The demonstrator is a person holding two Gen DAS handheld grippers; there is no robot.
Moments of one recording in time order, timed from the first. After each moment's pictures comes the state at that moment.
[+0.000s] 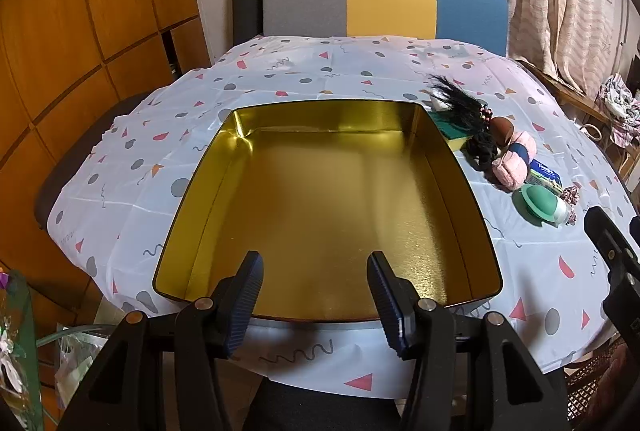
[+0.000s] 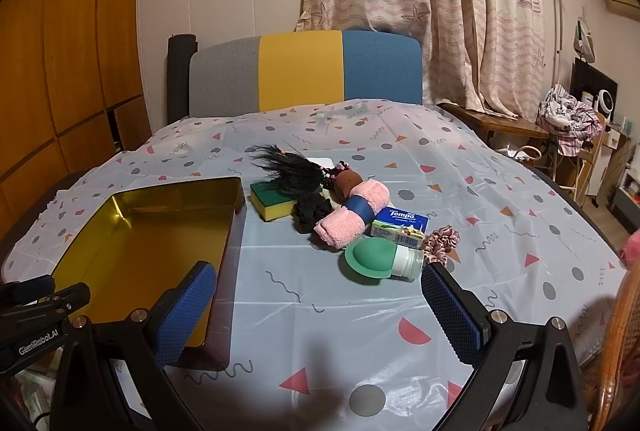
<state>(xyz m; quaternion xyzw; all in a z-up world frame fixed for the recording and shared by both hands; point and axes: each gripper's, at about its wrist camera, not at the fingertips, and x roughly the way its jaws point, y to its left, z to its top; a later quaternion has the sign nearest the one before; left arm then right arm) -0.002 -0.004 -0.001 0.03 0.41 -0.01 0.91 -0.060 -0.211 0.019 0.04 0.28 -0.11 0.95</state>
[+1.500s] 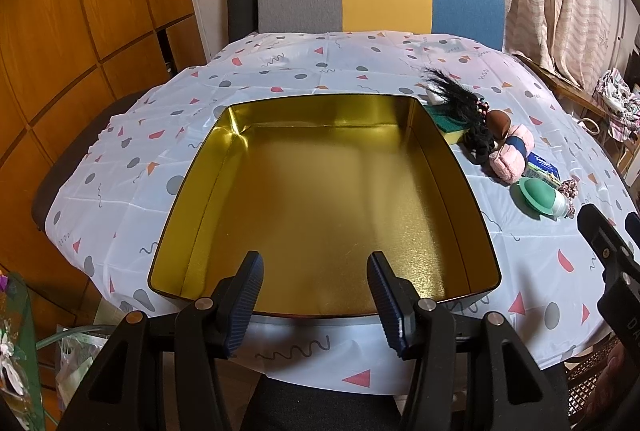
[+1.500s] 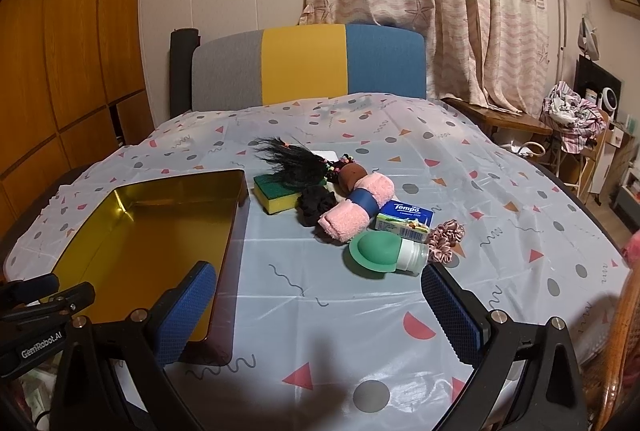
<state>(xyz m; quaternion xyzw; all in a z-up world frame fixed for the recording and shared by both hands) -0.002 -0.006 -0.005 0.04 0.42 -0.02 0.91 -0.057 -0.207 0.015 0.04 0.29 -0.10 0.95</state>
